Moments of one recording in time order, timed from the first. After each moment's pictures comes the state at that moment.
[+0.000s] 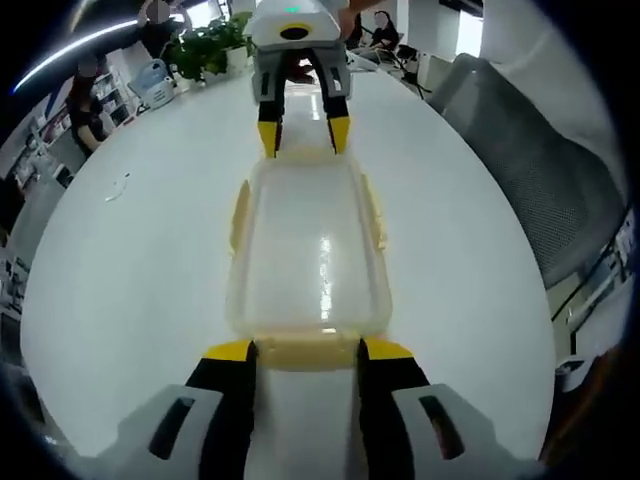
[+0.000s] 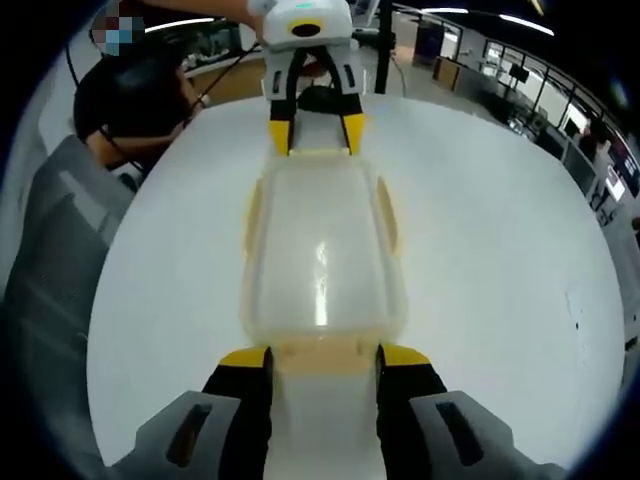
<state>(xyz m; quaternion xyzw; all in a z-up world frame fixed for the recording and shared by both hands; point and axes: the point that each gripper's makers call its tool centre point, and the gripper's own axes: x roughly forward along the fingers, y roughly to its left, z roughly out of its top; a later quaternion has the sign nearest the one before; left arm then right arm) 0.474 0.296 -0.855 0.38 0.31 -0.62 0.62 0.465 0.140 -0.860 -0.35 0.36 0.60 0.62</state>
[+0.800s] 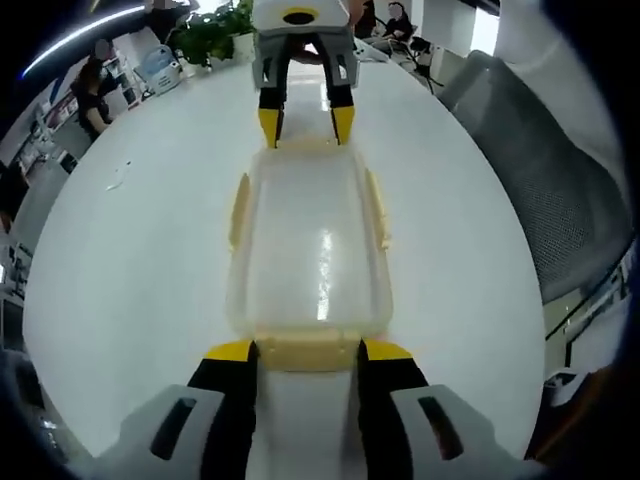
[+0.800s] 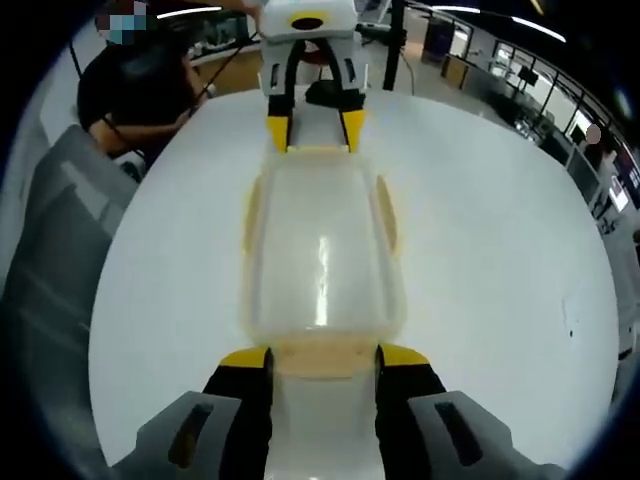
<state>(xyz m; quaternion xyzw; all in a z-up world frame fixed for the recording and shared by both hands) 0.464 0.293 -0.847 0.38 0.34 -0.59 0.62 0.461 0.136 -0.852 -0.36 0.36 0.60 0.62</state>
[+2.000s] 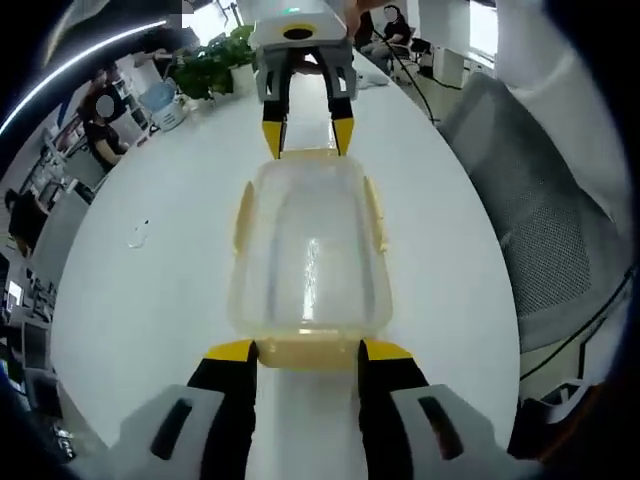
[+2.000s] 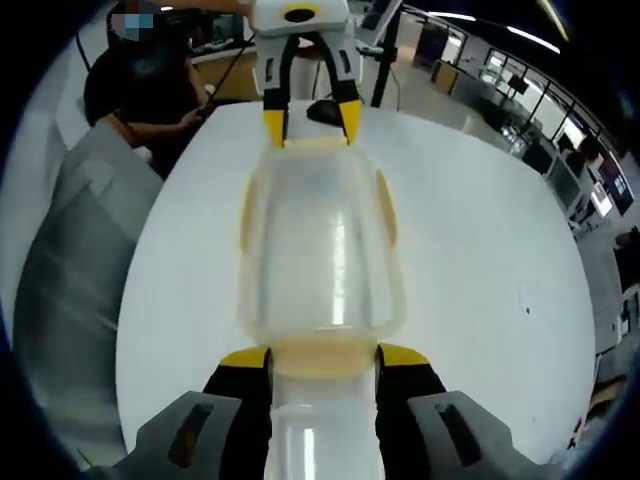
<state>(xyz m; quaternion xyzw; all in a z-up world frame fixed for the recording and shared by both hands) 0.446 0.239 -0.778 0.40 0.30 -0.58 0.64 0.445 0.080 -0.793 -0.39 0.34 0.58 0.63</state>
